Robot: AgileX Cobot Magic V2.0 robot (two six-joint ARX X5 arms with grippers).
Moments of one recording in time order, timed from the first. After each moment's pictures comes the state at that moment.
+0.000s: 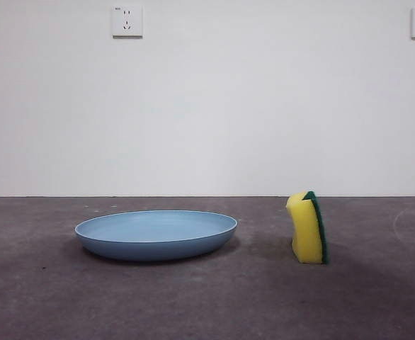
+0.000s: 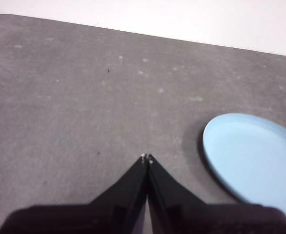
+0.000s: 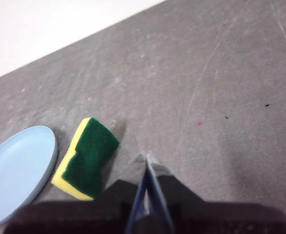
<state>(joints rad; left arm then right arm) 0.00 0.27 0.25 -0.26 0.08 -0.18 0.06 0.30 0.32 -0.38 -0.11 0.37</state>
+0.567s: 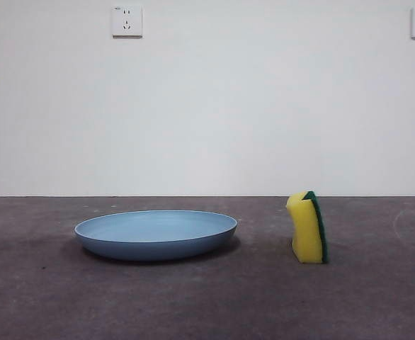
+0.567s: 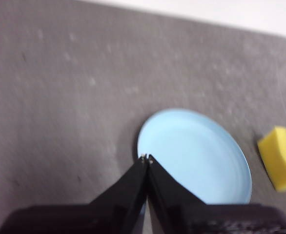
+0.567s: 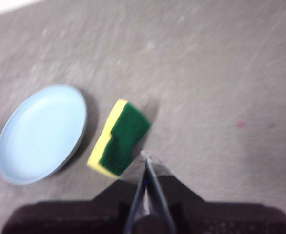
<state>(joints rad) 0.00 0.86 0.66 -0.30 0.38 -0.17 0.06 0.80 0.71 -0.52 -0.31 0.19</state>
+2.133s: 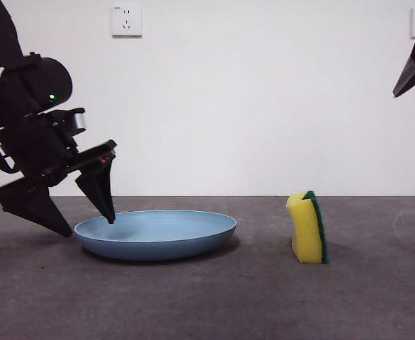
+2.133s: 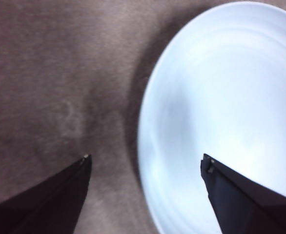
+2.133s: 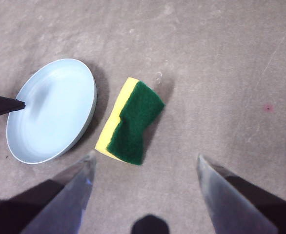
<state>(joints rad) -0.23 1.79 1.09 -0.36 0.29 -0.14 0.06 0.92 0.73 -0.53 -0.39 0.16</state>
